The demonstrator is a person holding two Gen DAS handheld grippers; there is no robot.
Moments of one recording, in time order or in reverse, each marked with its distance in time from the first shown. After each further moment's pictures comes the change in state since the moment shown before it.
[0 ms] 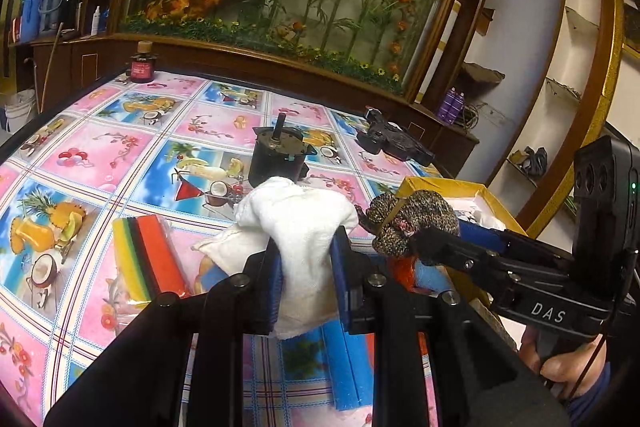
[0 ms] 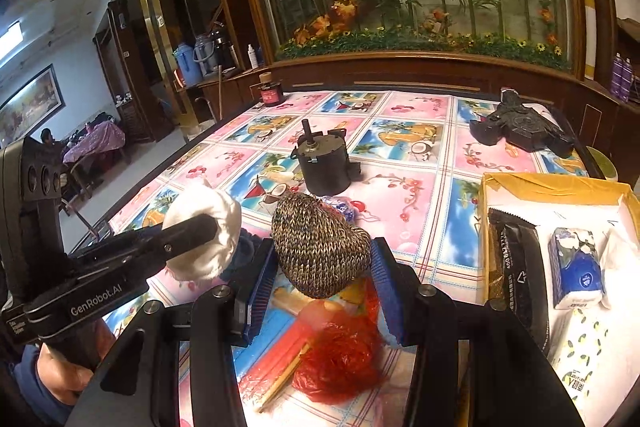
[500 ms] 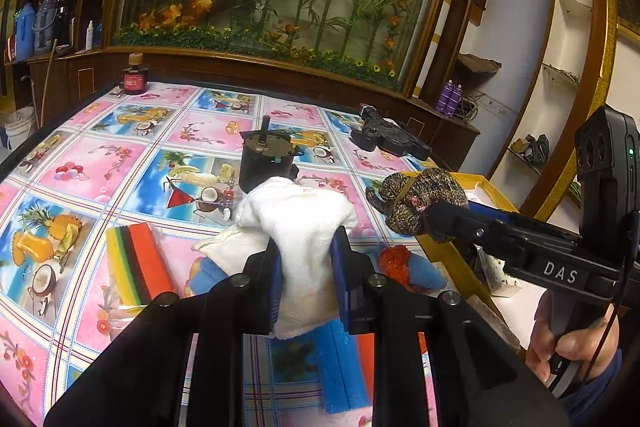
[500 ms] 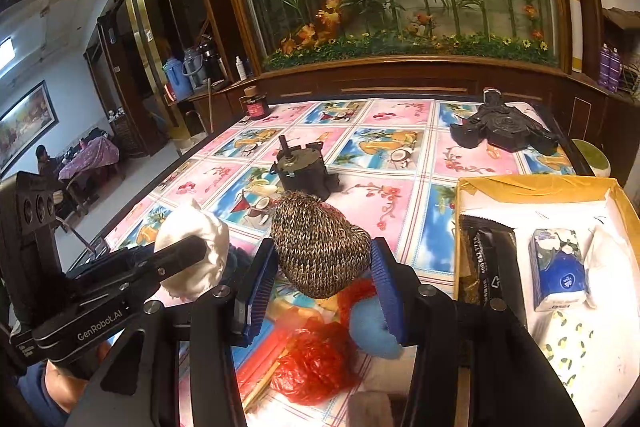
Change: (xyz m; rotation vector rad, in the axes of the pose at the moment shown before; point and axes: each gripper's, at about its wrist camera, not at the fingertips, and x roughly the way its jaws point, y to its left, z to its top) left arm 0.001 -0.018 -0.001 0.057 -0.009 0.018; right arm -0.013 -0.023 0.003 0.046 -0.026 -0.010
